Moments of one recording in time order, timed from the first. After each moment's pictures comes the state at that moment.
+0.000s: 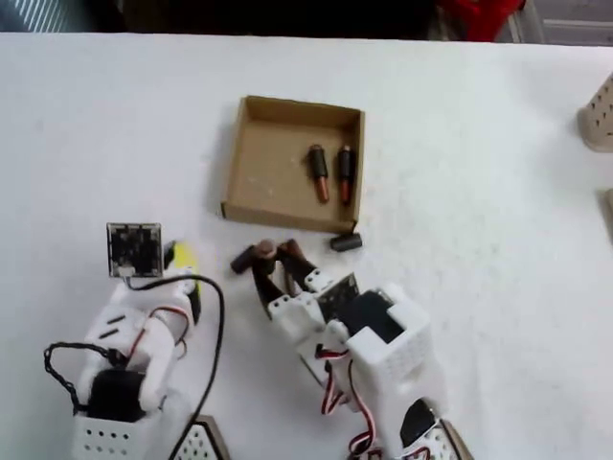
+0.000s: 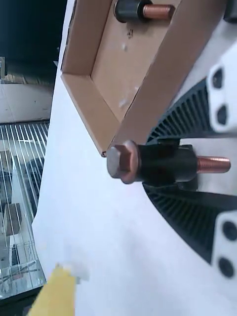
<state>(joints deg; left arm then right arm) -0.2 -99.1 85.8 53.6 8.4 -40.6 26.2 85.7 -98.6 -3.2</state>
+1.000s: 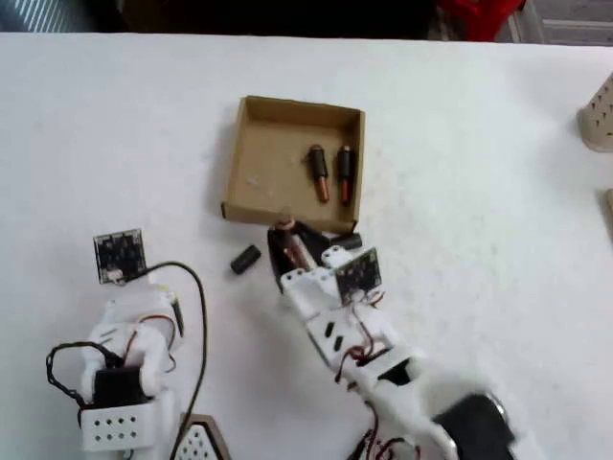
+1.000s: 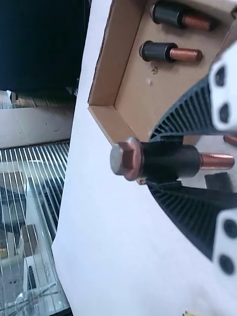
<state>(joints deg) -12.3 -99.2 97.3 58.1 8.4 -33.8 -22.9 91.0 -53.8 -3.2</state>
